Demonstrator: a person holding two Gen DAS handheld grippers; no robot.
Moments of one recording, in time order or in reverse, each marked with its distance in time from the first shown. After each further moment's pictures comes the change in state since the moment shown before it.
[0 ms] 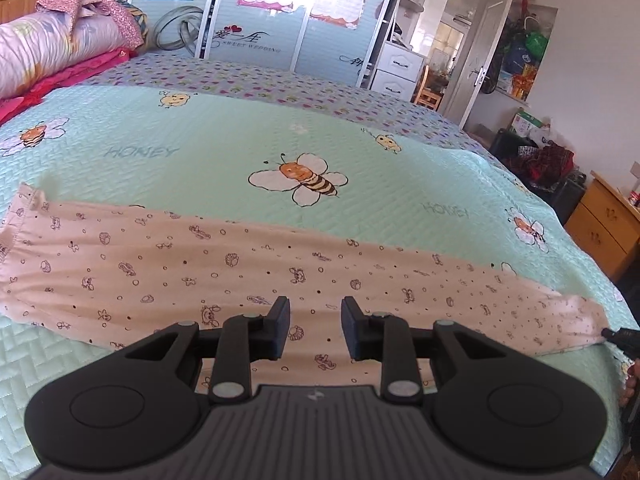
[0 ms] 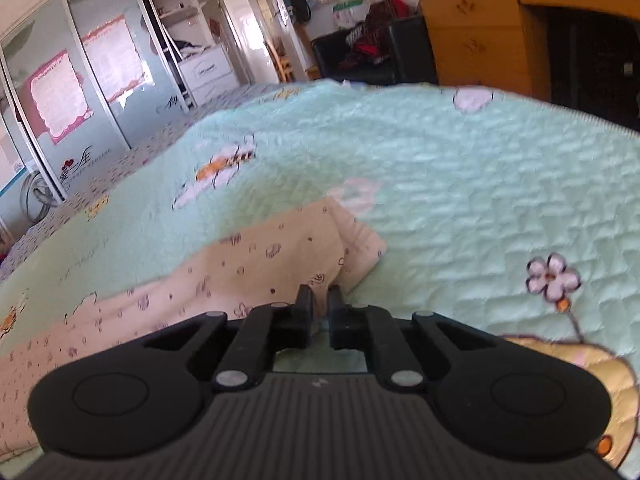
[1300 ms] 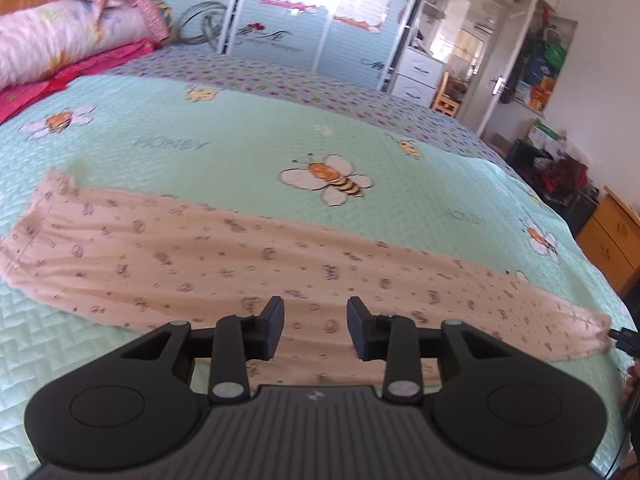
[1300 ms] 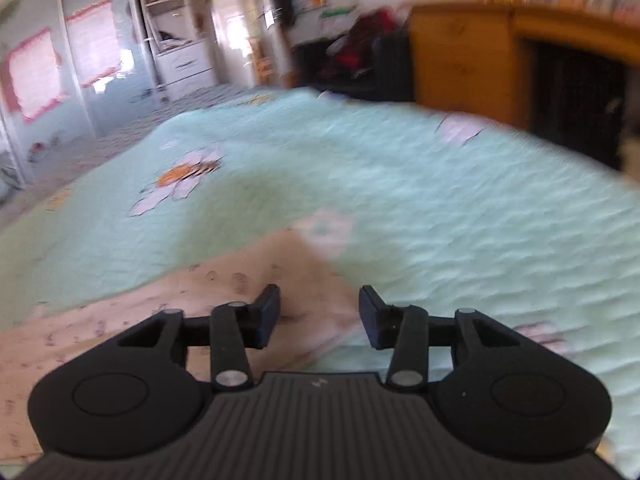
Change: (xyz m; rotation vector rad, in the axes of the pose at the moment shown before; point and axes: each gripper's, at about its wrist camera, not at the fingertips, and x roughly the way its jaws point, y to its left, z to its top) left arm -0.014 0.034 -0.003 -0.077 0.006 0.029; right arm 0.024 0.009 0.025 -0.107 -0.058 -0.113
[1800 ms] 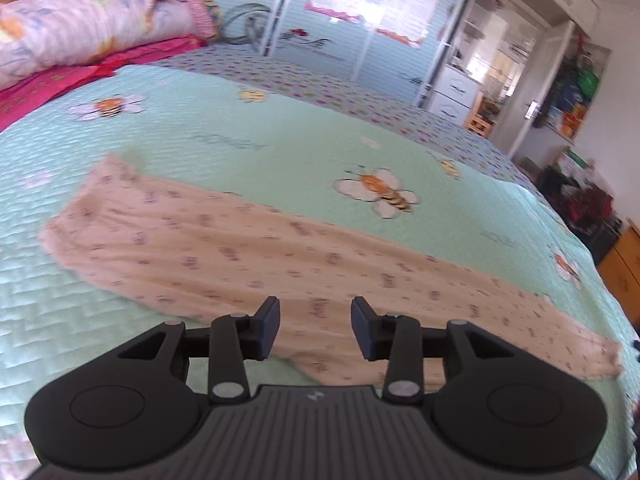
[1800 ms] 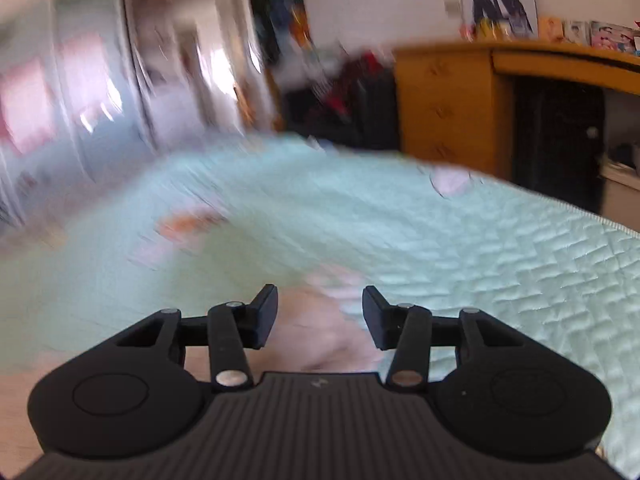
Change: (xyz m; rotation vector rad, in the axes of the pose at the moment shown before) left arm -0.030 0.049 -0.004 -0.094 -0.045 0.090; right arm -0.039 0.015 0.006 0.078 -0.127 0.007
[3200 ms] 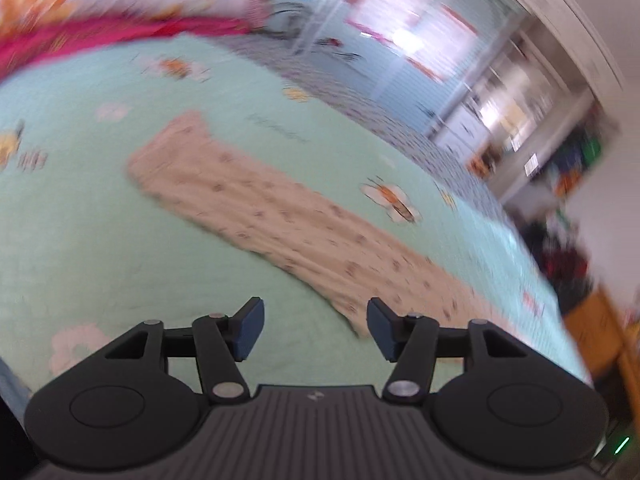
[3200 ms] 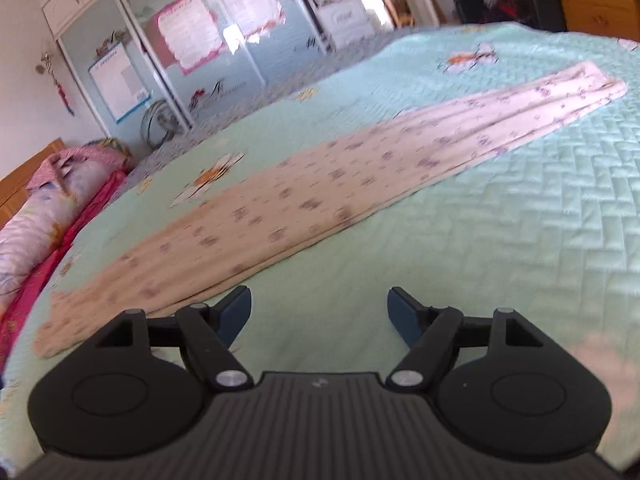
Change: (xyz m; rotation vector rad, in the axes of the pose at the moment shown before) left arm -0.098 0.032 -0.043 -0.090 -0.023 -0.068; right arm -0.207 0.214 -0.172 -0.040 0.347 0.435
